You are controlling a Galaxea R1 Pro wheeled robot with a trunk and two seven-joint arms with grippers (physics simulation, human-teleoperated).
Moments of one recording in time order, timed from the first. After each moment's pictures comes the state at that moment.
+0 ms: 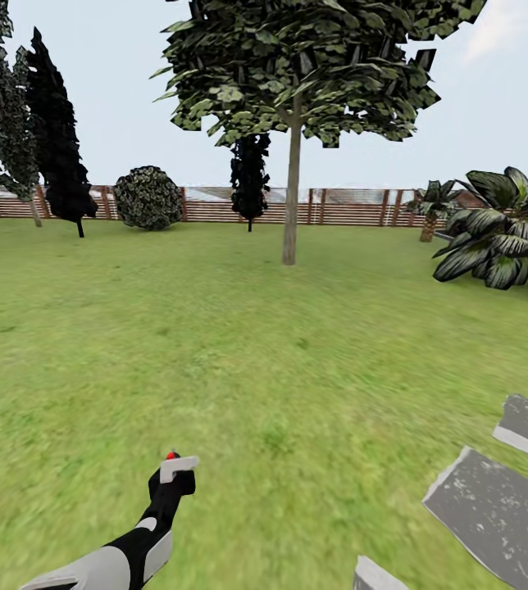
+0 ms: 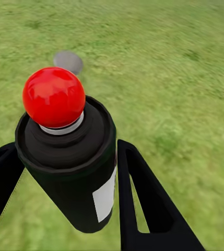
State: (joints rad) left arm -0.67 -0.06 0.14 -0.04 -0.05 -0.55 0.06; right arm -0.27 -0.07 -0.05 0.06 0.27 -0.39 -0.14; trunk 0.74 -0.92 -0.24
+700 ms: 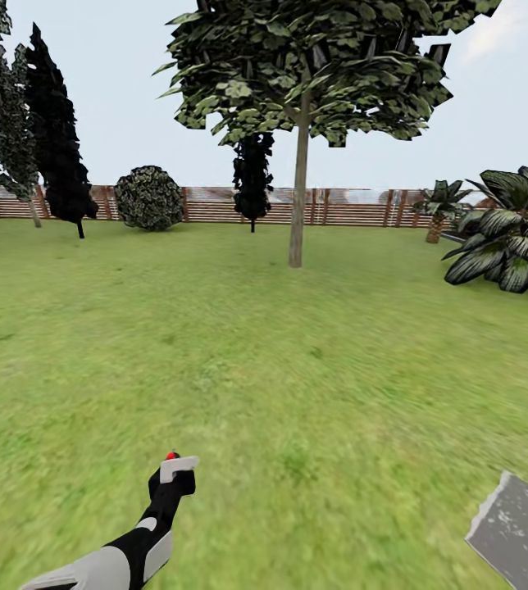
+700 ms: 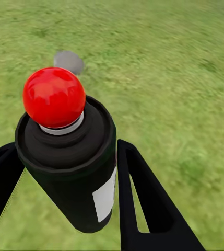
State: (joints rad) left arm -0.67 -0.06 0.14 -0.04 -0.05 -0.55 0.06; right arm -0.27 -0.07 -0.05 0.06 0.27 -0.39 -0.14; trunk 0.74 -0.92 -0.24
